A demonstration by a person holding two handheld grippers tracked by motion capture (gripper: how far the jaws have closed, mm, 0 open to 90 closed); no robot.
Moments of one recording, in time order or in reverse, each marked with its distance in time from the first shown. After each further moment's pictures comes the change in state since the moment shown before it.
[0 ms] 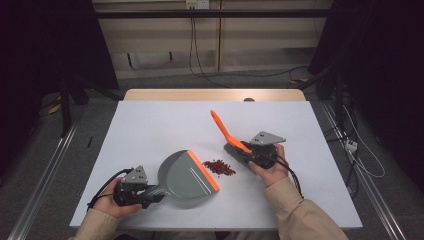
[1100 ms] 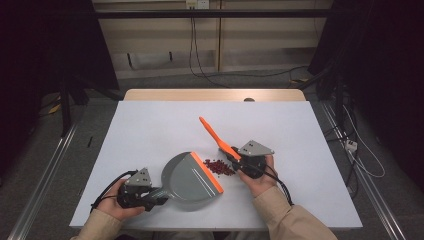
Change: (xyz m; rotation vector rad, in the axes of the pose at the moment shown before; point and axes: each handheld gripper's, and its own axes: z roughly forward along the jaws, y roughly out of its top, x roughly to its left) left arm -0.008 0.004 0.004 0.009 -0.011 0.032; right arm 0.041 -0.003 0.005 -0.045 -0.044 -0.018
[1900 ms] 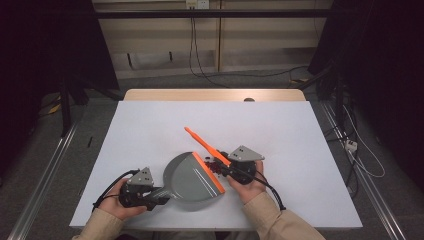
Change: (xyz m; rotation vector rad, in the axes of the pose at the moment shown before) left arm -0.001 0.004 0.003 -0.003 -0.026 -0.005; right arm 0.032 0.001 0.009 -0.020 0.044 0.061
